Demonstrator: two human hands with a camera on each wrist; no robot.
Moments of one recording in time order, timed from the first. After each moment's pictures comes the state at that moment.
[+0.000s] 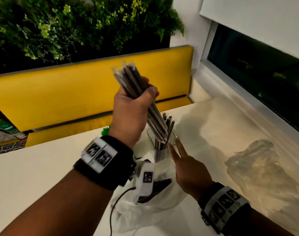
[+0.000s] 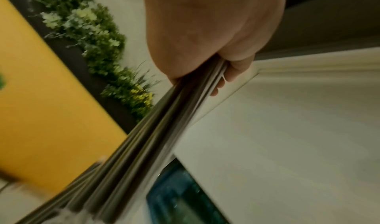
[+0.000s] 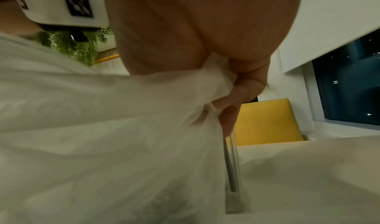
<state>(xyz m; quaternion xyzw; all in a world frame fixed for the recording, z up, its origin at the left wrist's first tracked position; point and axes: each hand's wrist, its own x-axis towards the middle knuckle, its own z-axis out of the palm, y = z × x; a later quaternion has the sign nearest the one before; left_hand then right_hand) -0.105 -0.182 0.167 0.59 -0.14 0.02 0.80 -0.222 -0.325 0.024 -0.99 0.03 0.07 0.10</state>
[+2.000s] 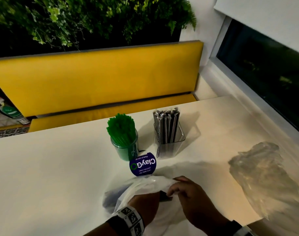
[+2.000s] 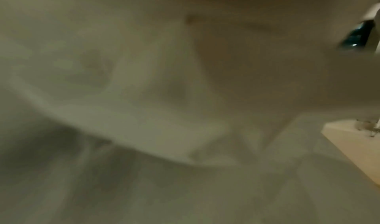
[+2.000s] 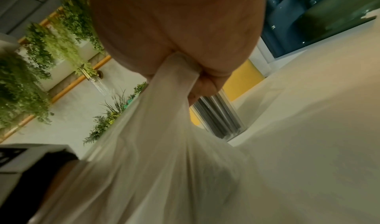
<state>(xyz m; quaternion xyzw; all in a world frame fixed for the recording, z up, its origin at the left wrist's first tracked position) -0.384 -0.096 -0.161 0.90 -0.39 -0.19 0.03 -0.290 -0.301 0.002 -0.89 0.05 0.09 0.44</state>
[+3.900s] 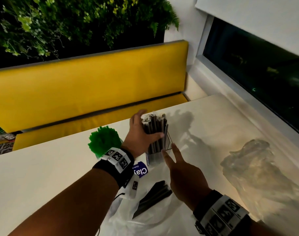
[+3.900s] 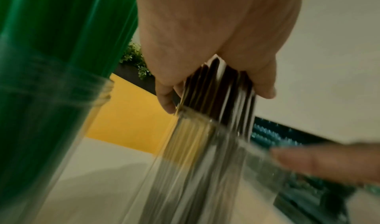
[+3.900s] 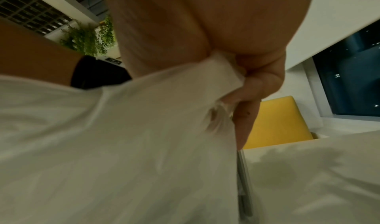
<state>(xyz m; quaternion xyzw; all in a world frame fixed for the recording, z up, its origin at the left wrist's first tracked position) -0.067 -0.202 0.034 0.82 -0.13 -0.10 0.54 -0.218 -0.324 0.033 -0.98 0.06 0.14 0.10</state>
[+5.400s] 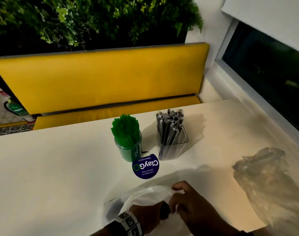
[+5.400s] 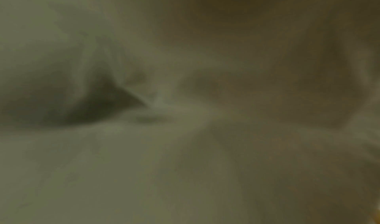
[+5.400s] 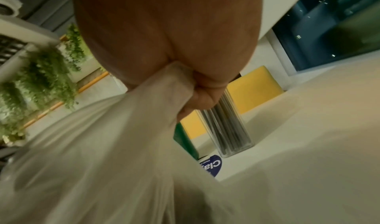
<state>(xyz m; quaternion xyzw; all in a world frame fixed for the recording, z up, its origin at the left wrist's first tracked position) -0.254 -0.125 -0.038 0.91 -0.28 -0.31 0.10 -0.296 -0.299 0.019 -0.92 -0.05 0.20 0.33</state>
